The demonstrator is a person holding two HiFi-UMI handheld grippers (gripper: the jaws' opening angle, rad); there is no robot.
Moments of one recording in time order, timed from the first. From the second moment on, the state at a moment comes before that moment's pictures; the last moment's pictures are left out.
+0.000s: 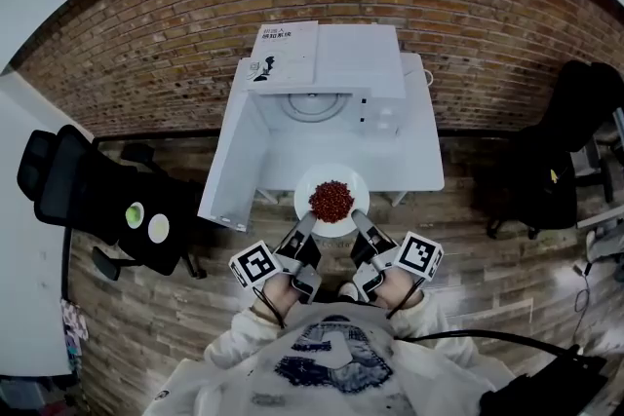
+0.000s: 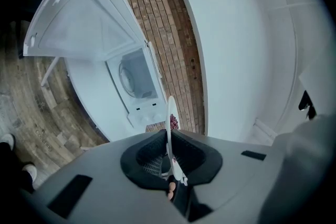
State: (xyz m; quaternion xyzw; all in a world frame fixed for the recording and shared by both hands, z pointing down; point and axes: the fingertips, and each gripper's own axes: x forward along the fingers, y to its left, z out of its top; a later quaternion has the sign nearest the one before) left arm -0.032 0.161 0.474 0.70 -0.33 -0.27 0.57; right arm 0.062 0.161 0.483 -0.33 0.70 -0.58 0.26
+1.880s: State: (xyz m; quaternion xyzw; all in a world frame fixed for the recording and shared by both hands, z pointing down) left arm -0.081 -0.049 0.524 0.67 -0.30 -0.24 0.64; right arm 0.015 -0.038 0.523 -0.40 0.65 -0.60 0.22
